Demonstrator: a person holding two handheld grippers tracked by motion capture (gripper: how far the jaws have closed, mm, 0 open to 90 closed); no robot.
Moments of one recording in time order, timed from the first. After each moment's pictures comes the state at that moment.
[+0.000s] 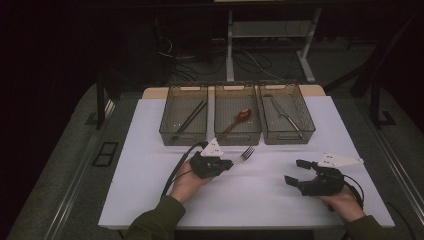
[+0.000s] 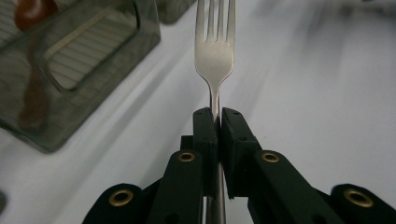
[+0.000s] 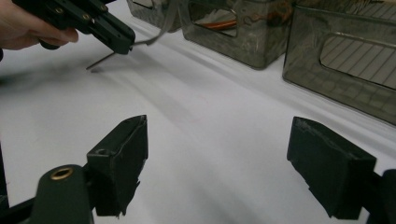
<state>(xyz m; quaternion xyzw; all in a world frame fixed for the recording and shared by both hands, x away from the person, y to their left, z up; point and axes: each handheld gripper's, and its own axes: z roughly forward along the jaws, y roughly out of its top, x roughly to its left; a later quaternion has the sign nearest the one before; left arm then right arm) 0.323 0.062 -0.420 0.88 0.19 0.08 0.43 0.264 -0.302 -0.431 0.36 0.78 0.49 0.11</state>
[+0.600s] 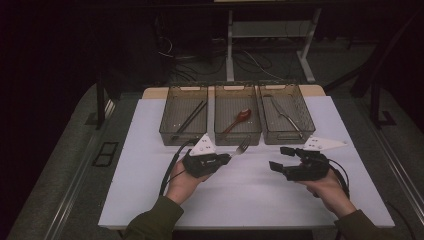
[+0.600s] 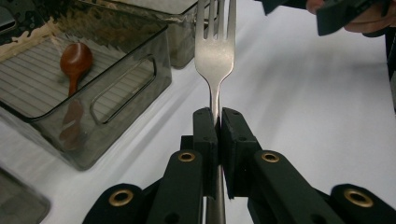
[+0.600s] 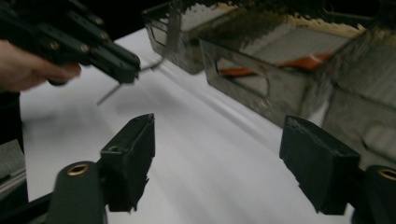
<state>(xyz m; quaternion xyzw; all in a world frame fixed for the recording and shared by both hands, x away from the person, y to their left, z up) 0.309 0.072 -0.392 0.85 0.20 0.11 0.48 0.290 -0.260 -0.393 0.34 0.78 0.52 0.09</state>
